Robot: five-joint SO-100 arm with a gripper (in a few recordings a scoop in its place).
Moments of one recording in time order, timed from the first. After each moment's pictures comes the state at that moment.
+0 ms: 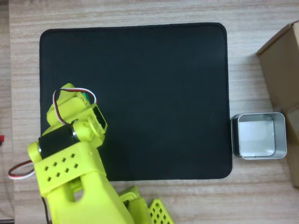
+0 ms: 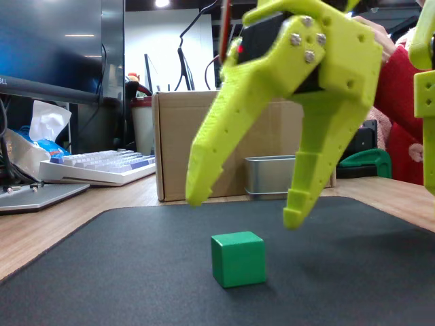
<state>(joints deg) -24.9 120.5 137.5 50.6 -0.3</state>
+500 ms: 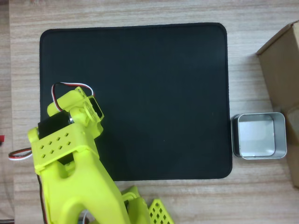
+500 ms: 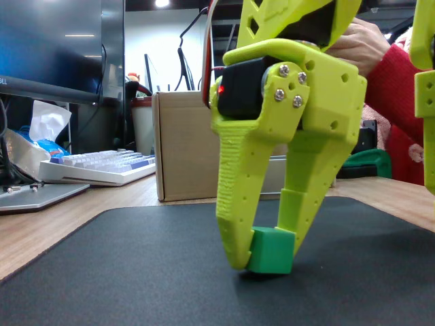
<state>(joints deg) -25.6 108.5 134.8 43.9 -2.4</state>
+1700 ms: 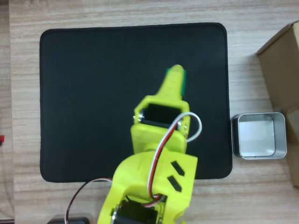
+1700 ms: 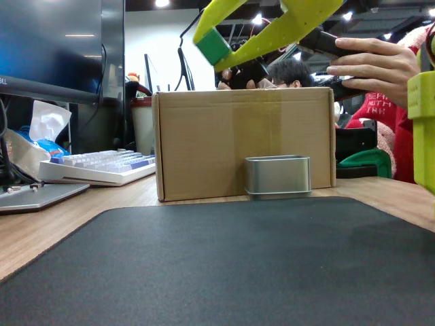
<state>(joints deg) 17.7 167.1 142.2 52.6 -4.6</state>
